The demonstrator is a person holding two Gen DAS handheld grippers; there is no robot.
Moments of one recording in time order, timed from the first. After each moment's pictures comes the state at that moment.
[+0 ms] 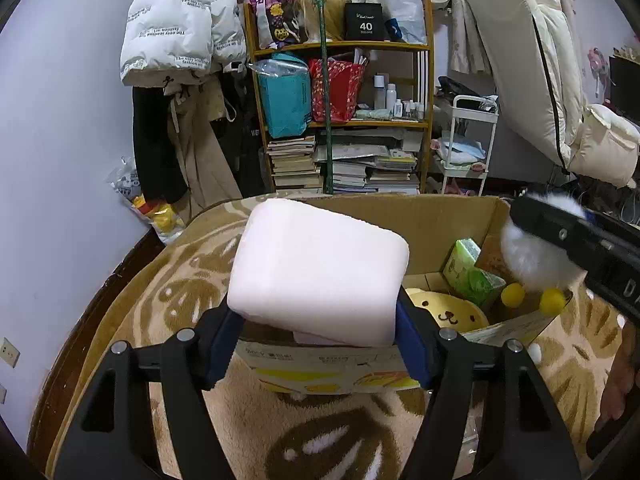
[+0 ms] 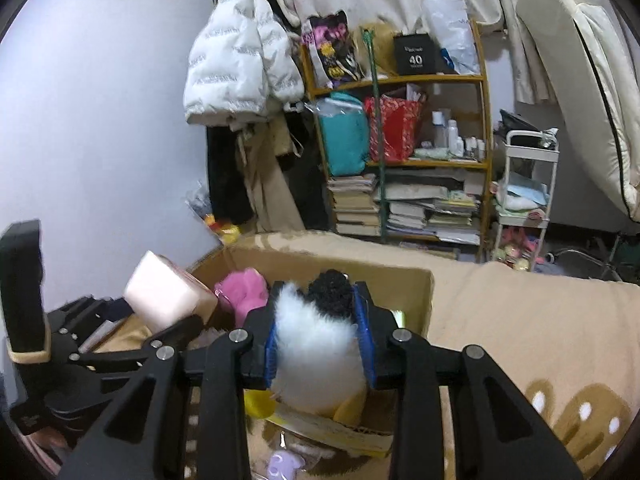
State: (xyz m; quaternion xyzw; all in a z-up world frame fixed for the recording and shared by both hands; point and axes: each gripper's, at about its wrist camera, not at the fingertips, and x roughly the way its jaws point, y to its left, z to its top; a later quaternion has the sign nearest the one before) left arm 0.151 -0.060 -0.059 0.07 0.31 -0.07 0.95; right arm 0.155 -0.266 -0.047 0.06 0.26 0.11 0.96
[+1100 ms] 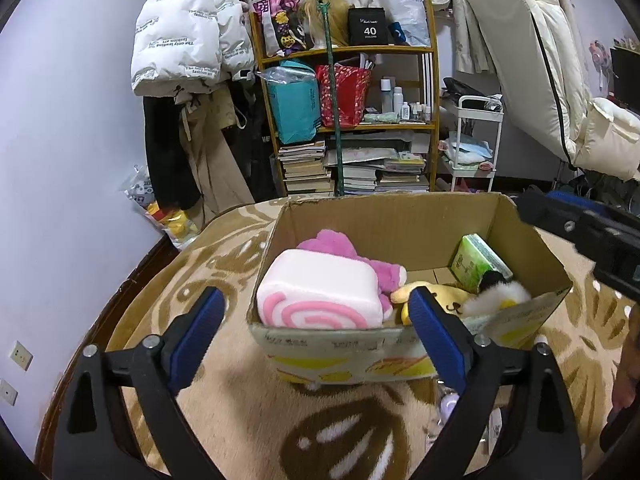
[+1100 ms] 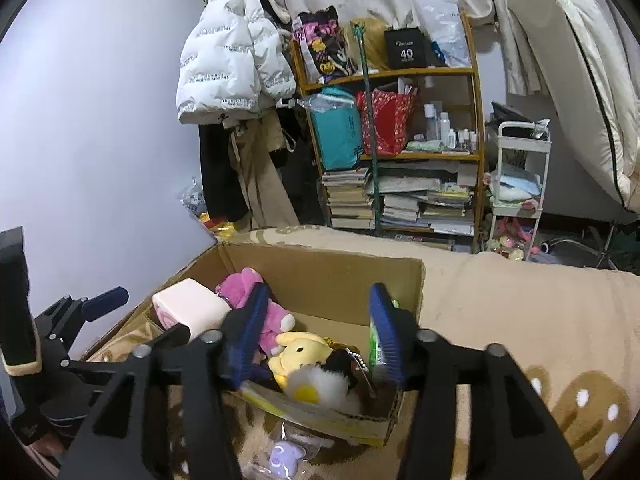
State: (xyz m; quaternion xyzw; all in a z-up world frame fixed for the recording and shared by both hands) left arm 0.129 -0.056 -0.054 0.08 0.29 -0.05 0.95; right arm 0.146 -0.274 -0.038 0.08 0.26 0.11 0.96
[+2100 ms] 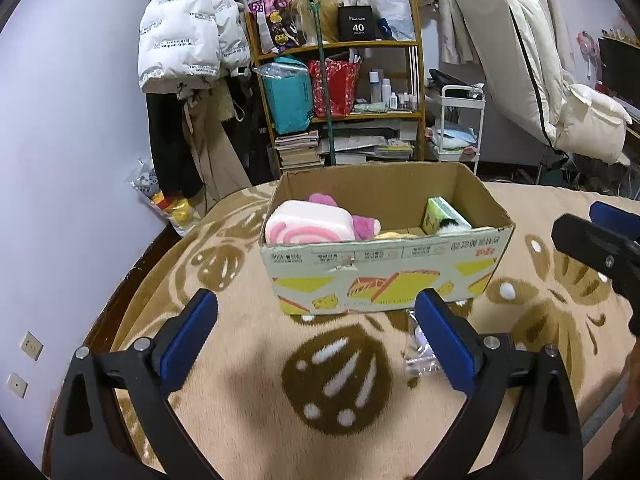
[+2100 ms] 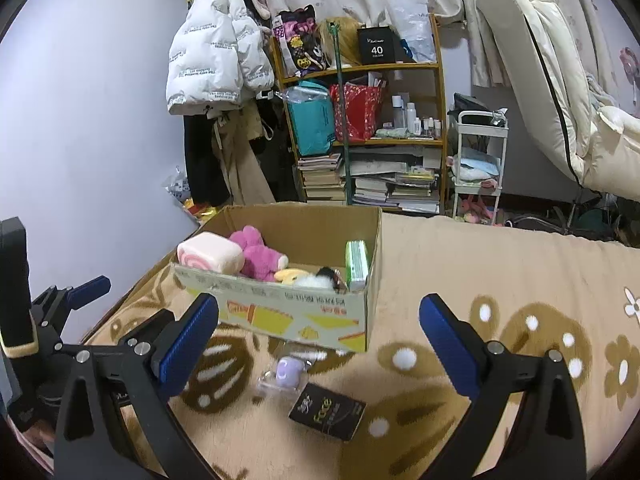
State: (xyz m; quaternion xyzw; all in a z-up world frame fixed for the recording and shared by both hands) left arm 0.048 -0.051 -0.038 0.09 0.31 -0.06 0.94; right arm 0.049 -0.277 -0.025 0.07 0.29 0.05 0.95
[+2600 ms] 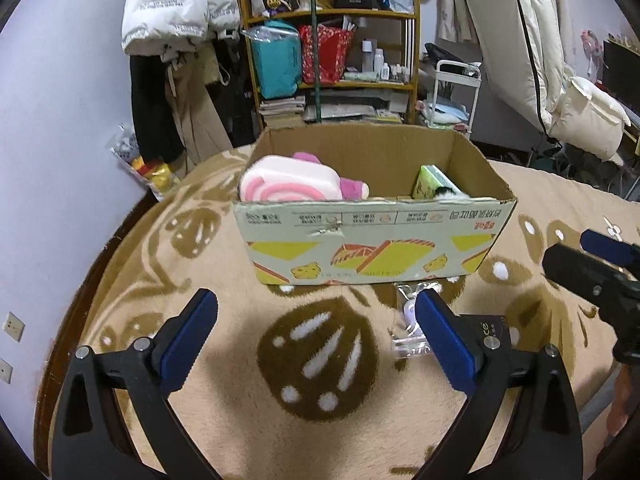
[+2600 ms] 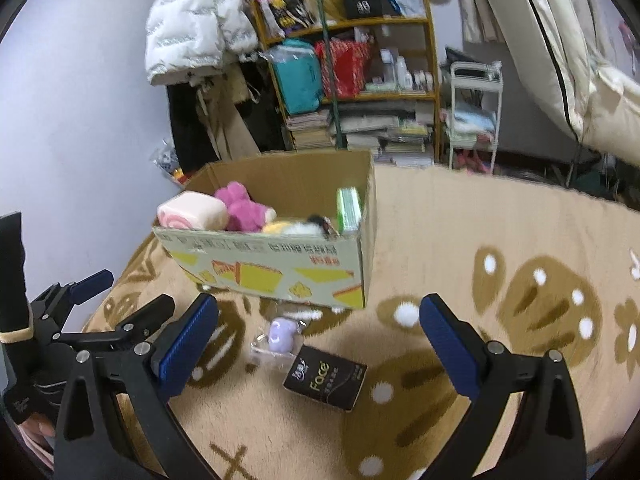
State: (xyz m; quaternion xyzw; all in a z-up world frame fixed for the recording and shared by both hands) left arm 0.068 -0.052 -0.067 0.07 0.37 -0.09 0.92; right arm 0.062 -0.283 -0.059 0.10 0.37 0.04 0.92
